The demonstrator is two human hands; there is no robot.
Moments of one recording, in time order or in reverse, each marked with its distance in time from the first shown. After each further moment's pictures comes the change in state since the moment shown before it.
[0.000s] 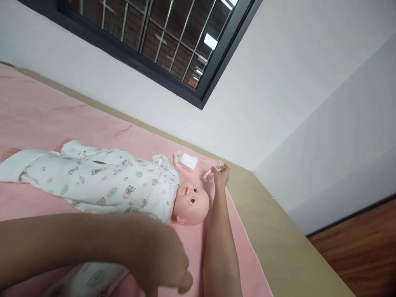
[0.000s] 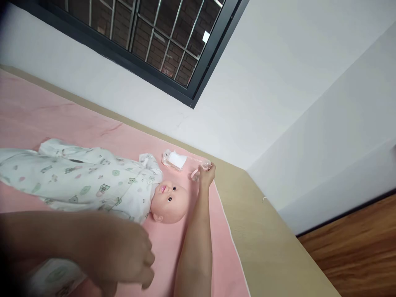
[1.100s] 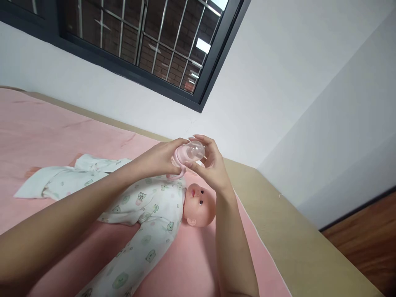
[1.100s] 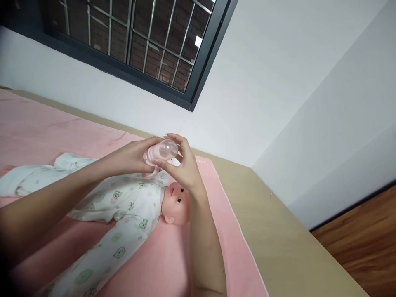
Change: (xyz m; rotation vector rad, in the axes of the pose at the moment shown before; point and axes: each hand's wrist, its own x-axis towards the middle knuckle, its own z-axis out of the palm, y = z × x) left_hand -0.038 -0.066 -0.095 -0.211 0.783 -0.512; right_hand -0.119 -0.187 -0.029 0.460 -0.772 -0.584
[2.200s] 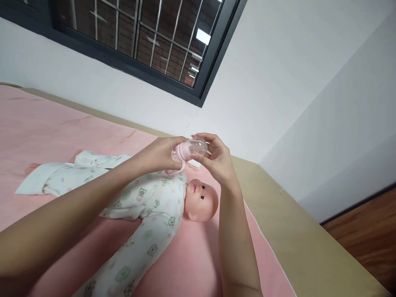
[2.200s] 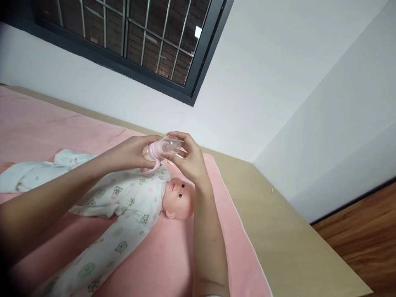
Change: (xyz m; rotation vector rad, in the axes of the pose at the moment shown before) left_hand 0.001 -0.002 0.003 0.035 -0.005 0.014; right_hand 0.000 0.002 -0.010 0.054 0.013 0.066
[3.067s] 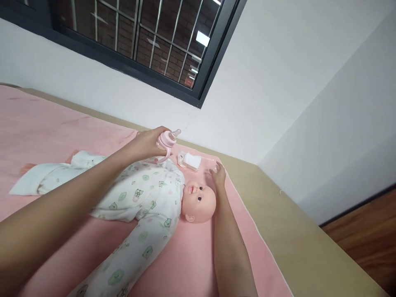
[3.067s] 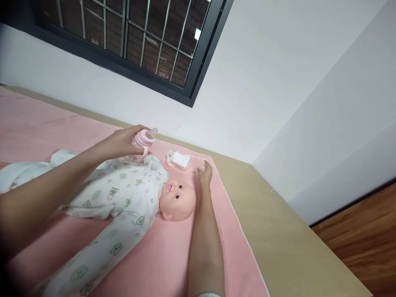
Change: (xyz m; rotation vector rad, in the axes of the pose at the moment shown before) left_hand 0.015 -0.040 -0.015 0.192 0.151 -0.199; right_hand -0.029 0.206 -0.086 -0.483 0.570 0.517
